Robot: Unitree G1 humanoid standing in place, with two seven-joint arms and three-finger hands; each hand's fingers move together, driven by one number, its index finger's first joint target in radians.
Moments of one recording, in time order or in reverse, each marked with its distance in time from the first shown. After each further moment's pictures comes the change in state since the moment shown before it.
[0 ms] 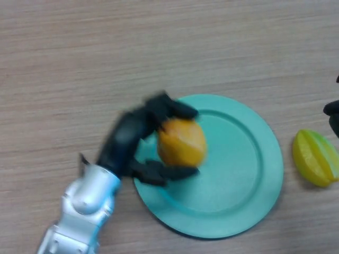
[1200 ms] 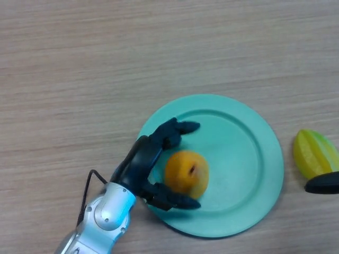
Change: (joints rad) left arm -0.021 0.004 -0.074 0.205 0.150 -0.105 0.121; right arm 0.006 0.002 0.033 0.024 -0.055 -0.042 0.056
